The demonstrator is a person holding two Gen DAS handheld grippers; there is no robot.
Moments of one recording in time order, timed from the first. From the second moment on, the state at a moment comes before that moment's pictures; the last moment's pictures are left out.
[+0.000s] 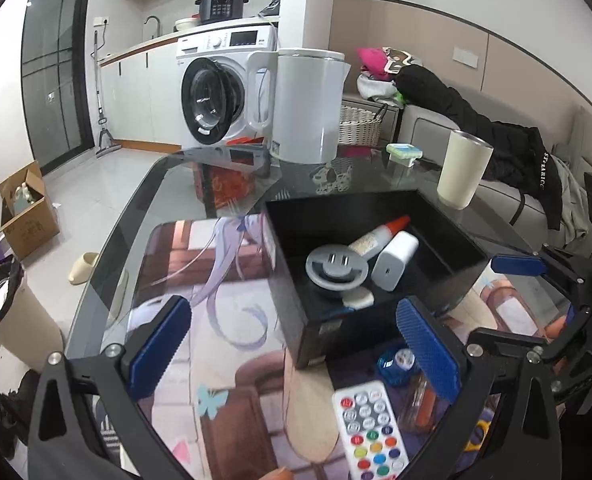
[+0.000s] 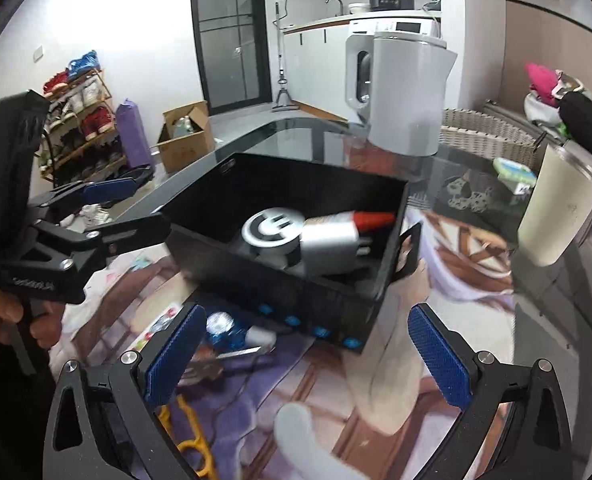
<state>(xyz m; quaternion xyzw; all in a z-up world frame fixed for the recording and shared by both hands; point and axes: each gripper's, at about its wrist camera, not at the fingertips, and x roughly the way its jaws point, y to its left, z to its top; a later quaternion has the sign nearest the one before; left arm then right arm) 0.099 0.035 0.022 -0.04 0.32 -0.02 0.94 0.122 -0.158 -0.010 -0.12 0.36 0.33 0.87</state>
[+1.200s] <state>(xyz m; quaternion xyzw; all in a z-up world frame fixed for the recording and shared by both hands) 0.085 0.036 -0.001 -0.03 0.36 0.00 0.93 0.102 -0.101 -0.067 -0.19 0.43 0.36 0.81</state>
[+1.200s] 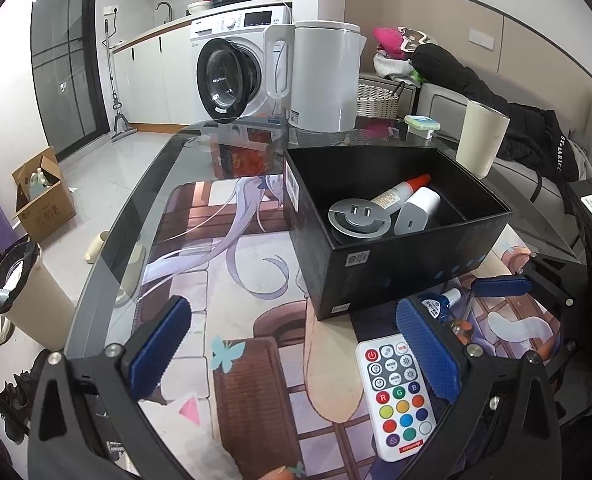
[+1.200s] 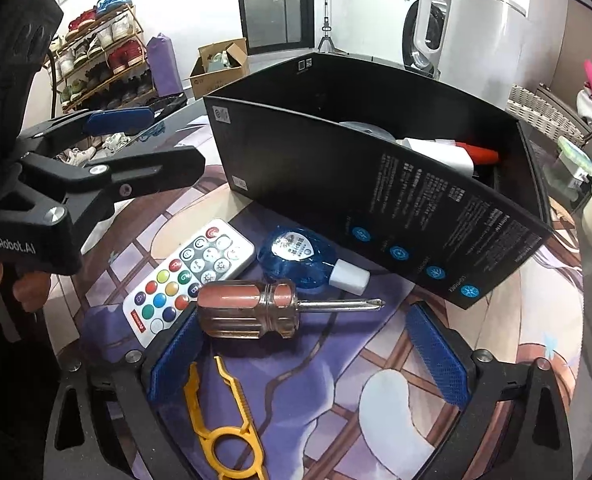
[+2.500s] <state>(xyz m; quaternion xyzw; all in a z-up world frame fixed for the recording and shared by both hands) 0.080 -0.018 -0.031 0.05 0.45 -0.06 0.89 0.094 -0.156 -0.029 -0.15 0.38 0.33 0.85</state>
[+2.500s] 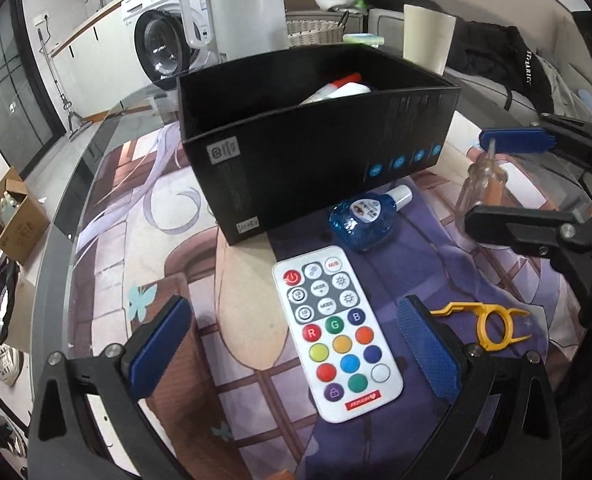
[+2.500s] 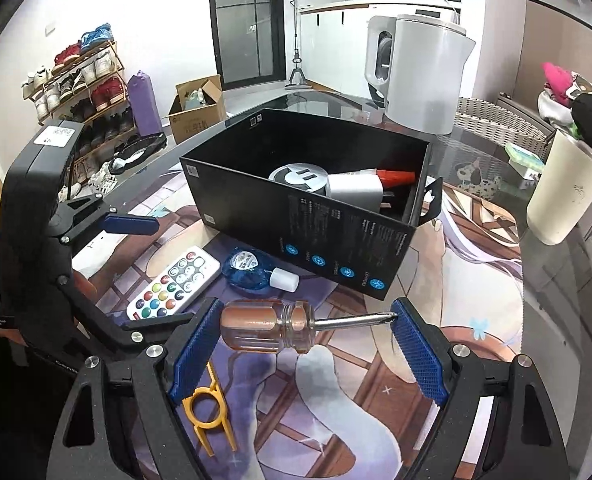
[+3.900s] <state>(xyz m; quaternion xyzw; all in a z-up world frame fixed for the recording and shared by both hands) 0.059 -0.012 0.012 0.00 0.38 -0.13 0.92 0.089 -0.164 -0.007 -0.13 0.33 0.34 0.87</state>
